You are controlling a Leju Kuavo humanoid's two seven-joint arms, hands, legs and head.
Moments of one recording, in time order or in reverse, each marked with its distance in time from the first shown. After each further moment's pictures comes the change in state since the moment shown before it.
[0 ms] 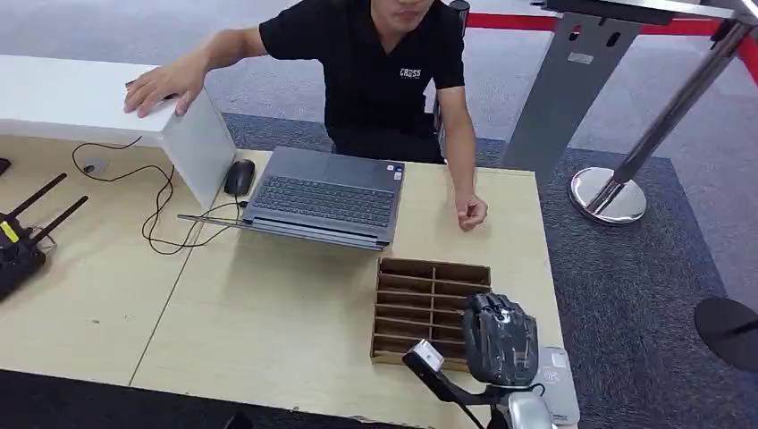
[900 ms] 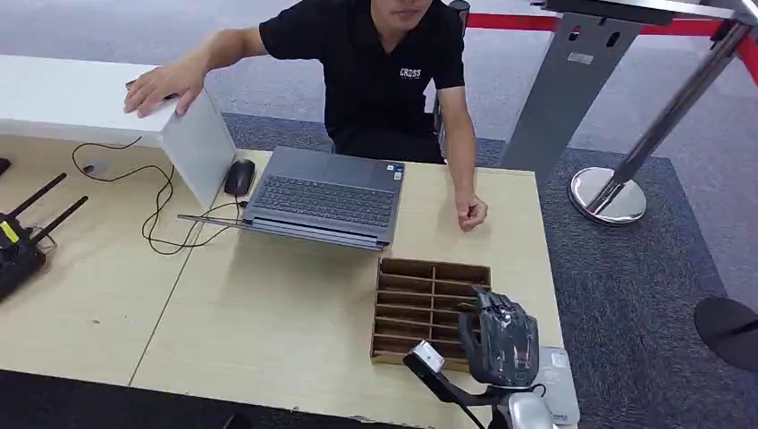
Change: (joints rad) left arm 0.001 0.000 0.016 0.000 -0.018 0.000 0.003; right arm 0.002 -0.002 -0.004 0.004 0.022 0.000 0.000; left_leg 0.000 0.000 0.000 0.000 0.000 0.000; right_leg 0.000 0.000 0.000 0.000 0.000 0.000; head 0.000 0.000
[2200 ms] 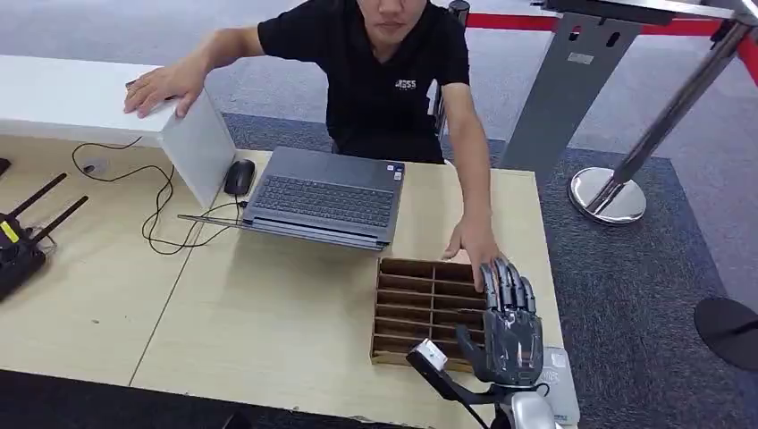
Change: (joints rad) left arm 0.000 0.000 0.010 0.000 -0.005 0.000 -0.005; right arm 0.006 0.001 -0.023 0.000 0.023 0.000 0.000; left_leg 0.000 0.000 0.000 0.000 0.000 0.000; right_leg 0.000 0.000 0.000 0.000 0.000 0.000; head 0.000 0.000
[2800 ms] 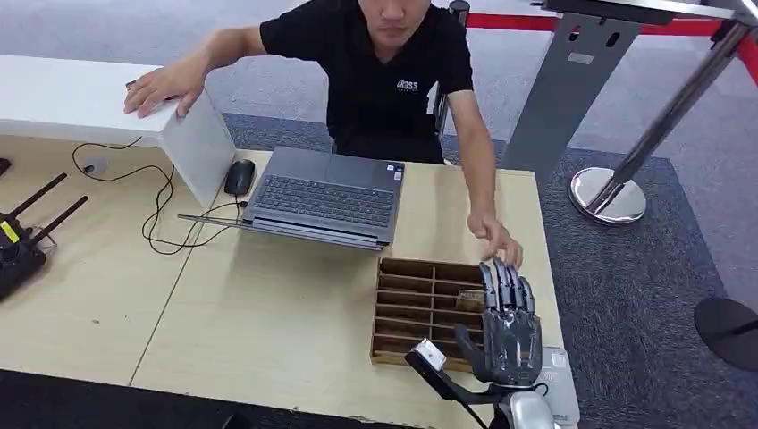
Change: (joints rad) left arm 0.000 0.000 0.004 0.000 -0.003 0.000 0.001; right arm 0.000 0.005 0.000 0.000 0.000 0.000 0.000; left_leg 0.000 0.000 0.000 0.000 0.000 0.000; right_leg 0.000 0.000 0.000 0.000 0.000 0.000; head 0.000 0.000
